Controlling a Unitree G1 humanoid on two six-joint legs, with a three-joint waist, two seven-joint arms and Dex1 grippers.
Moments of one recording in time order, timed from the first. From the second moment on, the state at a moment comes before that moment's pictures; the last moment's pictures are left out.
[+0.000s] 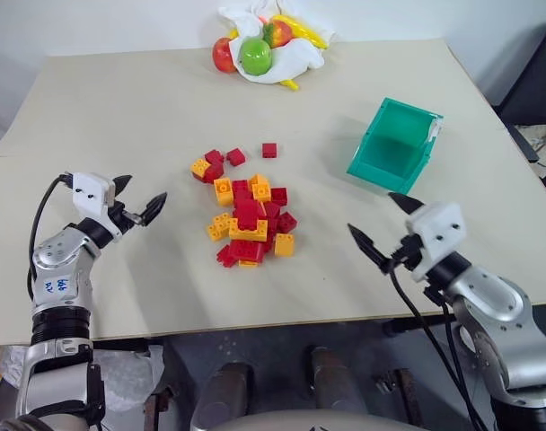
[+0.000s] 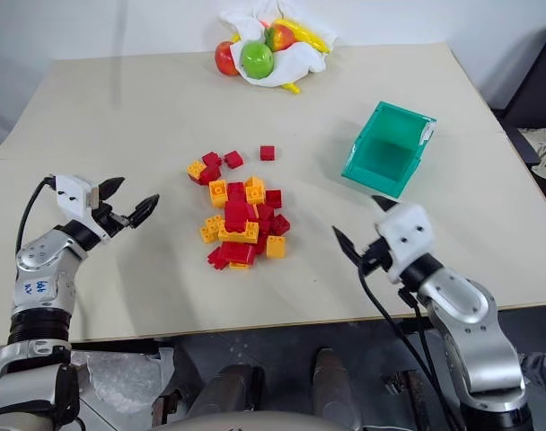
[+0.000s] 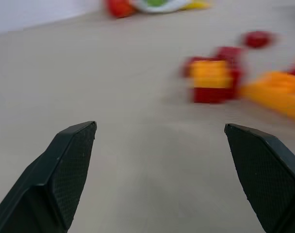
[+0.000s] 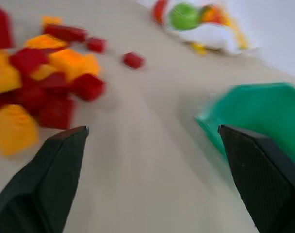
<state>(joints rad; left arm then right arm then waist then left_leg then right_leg) -0.43 0.61 0.27 0.53 -0.32 -0.09 -0.77 -0.06 -0.57 -0.07 -0.68 0.30 0.61 0.45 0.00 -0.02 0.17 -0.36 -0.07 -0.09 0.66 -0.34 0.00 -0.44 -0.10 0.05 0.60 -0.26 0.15</state>
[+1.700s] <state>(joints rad) -0.46 0.64 0.22 0.63 -0.51 -0.23 -1.50 -0.73 -0.27 0.31 -0.20 0.27 1.06 0.38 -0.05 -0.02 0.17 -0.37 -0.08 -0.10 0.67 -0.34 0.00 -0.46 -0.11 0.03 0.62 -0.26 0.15</state>
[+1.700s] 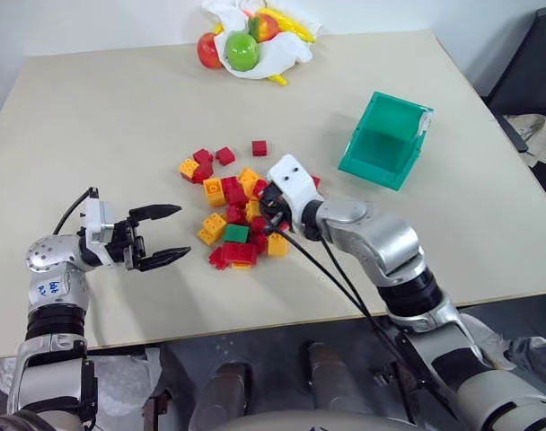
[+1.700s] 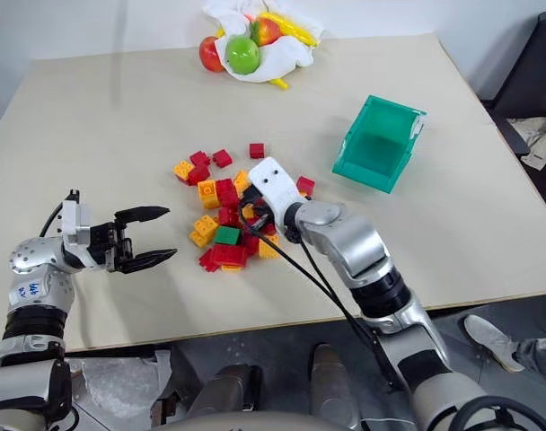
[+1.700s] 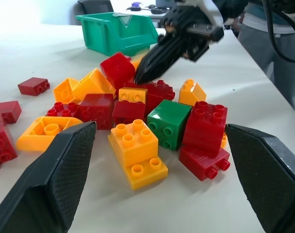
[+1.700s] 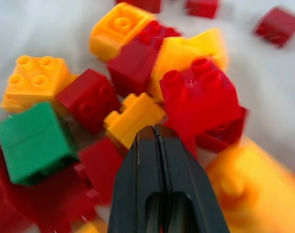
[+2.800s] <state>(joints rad) -0.53 0.64 0.22 0.72 -0.51 -0.27 -1.50 -0.36 -0.98 -0.17 -0.57 0.63 0.88 0.96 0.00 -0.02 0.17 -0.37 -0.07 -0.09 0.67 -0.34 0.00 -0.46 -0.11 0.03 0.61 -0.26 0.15</state>
